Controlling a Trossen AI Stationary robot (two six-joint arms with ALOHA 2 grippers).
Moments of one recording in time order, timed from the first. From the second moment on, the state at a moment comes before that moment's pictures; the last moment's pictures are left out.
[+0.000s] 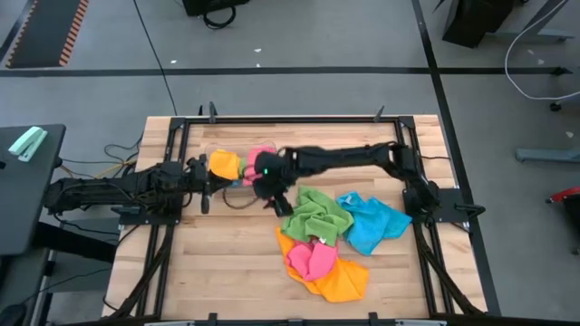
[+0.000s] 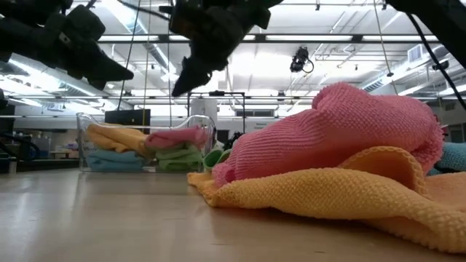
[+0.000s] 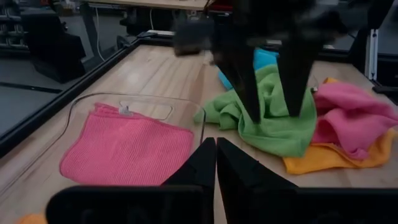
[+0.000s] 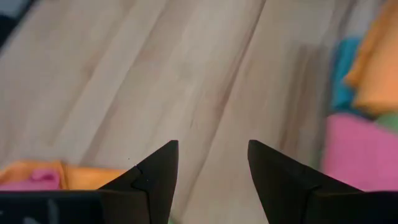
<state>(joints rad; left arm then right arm) 0.12 0.39 0.22 -0.08 -0.06 -0.04 -0.06 2.15 1.92 -0.72 -0.30 -0.31</state>
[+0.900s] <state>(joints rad) 0.12 0.39 0.22 -0.07 -0.15 -0.13 0.11 2.15 1.61 -0.63 -0.10 -0.36</state>
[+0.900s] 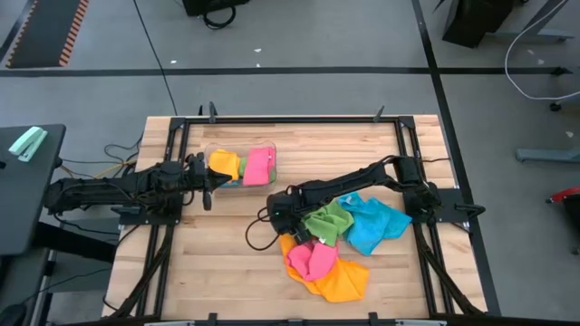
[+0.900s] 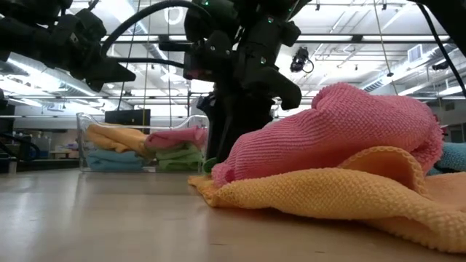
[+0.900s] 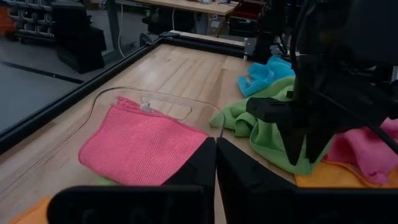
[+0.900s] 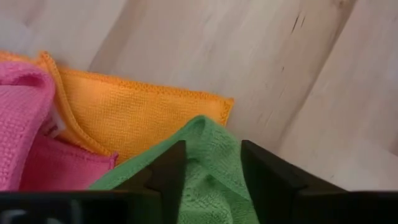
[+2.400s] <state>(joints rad) 0.09 0.59 0.22 0.58 -0.14 0.43 -0.18 1.44 1.61 -0.41 0.30 -0.55</state>
